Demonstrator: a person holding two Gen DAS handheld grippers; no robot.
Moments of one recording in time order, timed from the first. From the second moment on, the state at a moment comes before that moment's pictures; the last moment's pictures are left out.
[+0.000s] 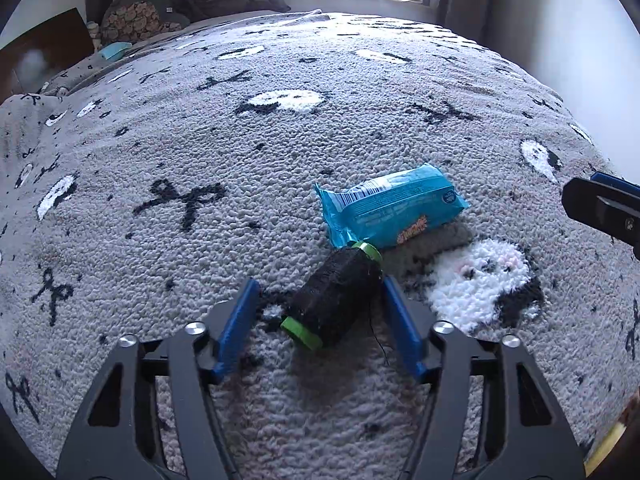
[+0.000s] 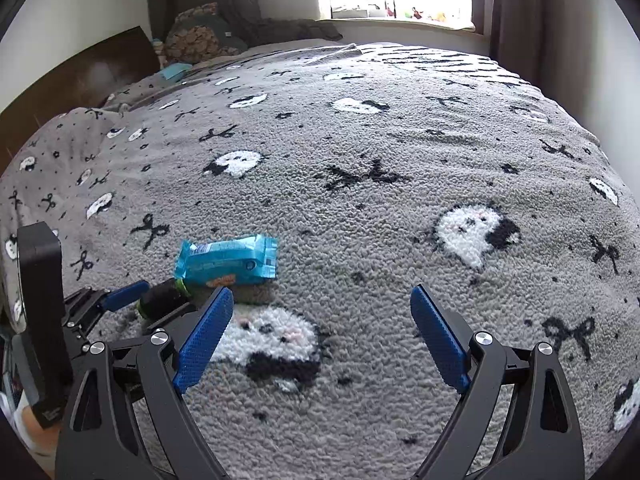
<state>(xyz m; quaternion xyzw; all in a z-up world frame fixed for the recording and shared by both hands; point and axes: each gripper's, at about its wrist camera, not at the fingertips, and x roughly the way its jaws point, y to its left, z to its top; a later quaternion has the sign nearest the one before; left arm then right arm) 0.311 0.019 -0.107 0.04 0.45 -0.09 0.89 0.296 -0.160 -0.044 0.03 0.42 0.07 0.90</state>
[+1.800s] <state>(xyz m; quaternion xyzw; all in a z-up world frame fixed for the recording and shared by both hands) 0.217 0.028 -0.054 0.04 0.41 -0.11 0.91 0.249 -0.154 -0.021 -0.06 0.40 0.05 0.91</state>
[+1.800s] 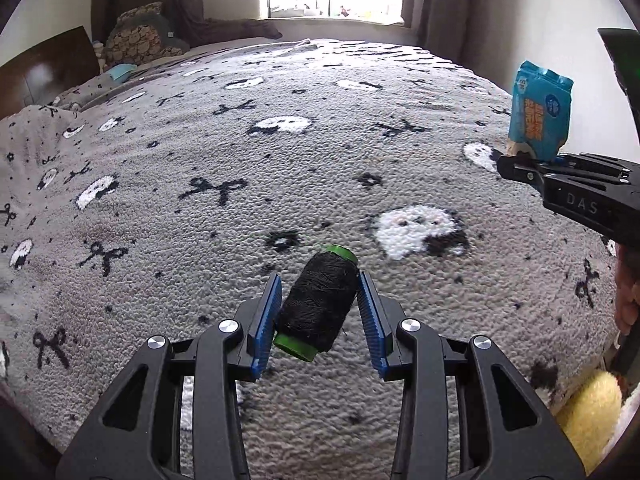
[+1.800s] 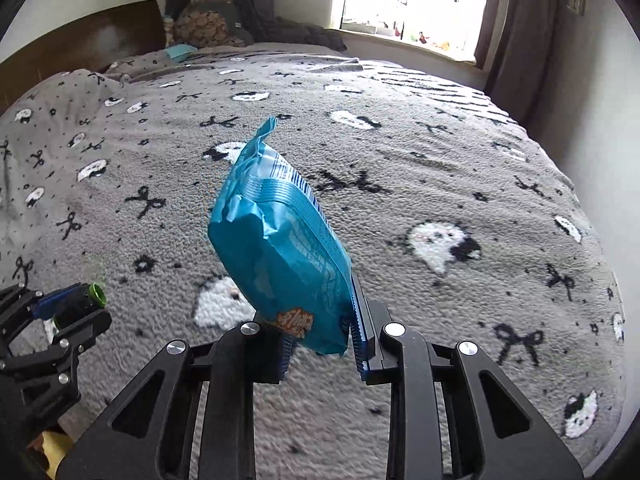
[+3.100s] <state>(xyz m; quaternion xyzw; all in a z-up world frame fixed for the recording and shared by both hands) -0.013 -0.004 -0.149 0.03 0.46 -0.18 0.87 -0.028 -0.192 -0.153 0.03 0.45 0.12 0.88</state>
